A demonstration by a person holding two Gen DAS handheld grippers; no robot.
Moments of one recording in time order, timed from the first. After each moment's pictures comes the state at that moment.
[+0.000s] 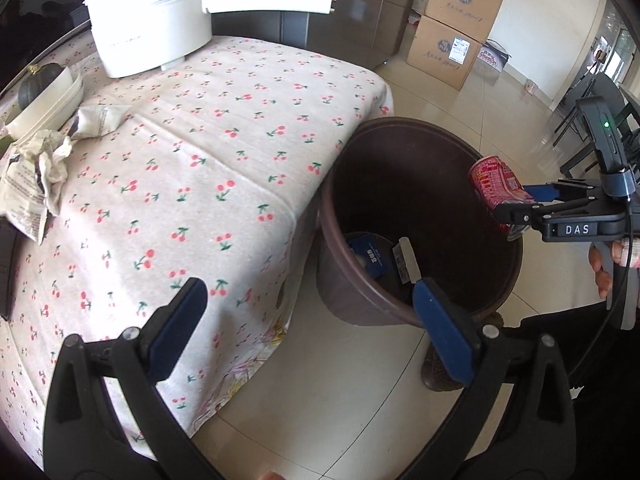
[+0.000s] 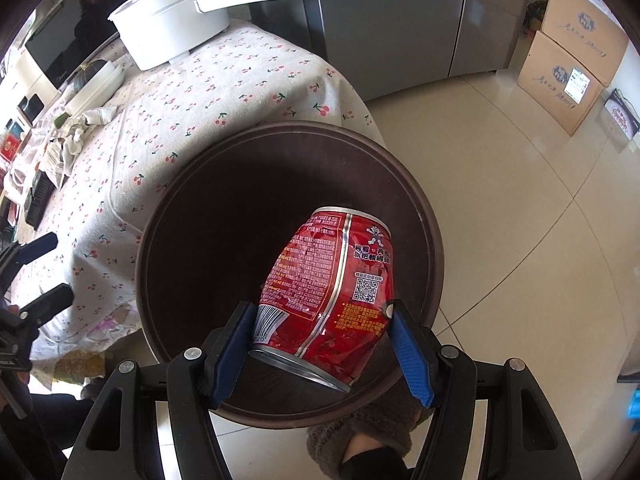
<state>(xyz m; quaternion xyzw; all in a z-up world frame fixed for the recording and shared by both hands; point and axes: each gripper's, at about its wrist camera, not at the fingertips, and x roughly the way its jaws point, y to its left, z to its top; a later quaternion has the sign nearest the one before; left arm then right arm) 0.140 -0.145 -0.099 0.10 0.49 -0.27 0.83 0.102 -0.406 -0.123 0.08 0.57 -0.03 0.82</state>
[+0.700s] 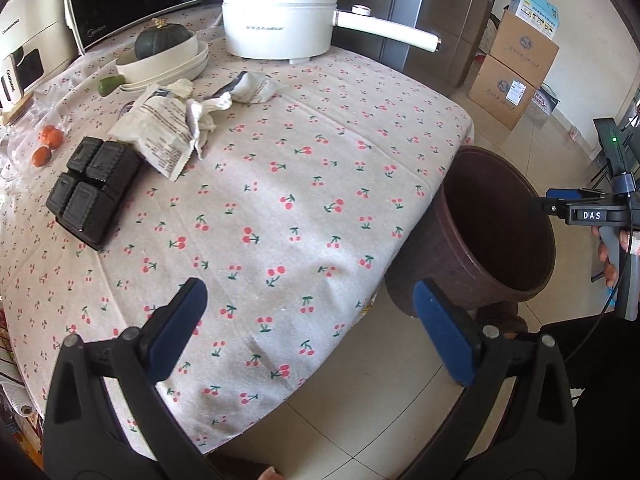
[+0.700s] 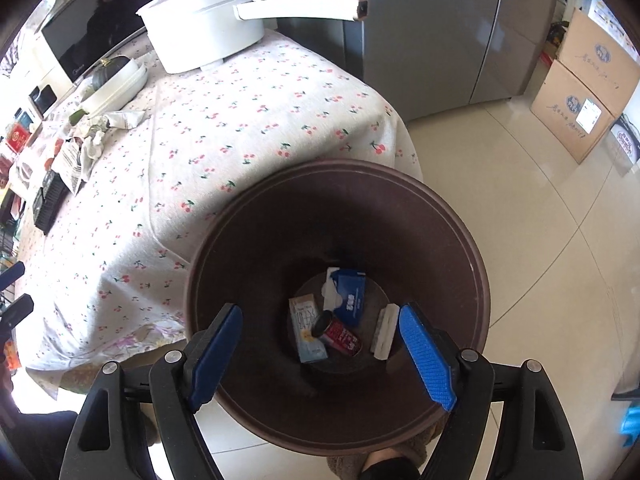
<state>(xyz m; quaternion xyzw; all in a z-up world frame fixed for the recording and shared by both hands) 0.131 -0.018 -0.075 0.05 0.48 -0.17 0.86 0.127 -0.353 -0.093 0.06 0.55 -0.01 0.83</state>
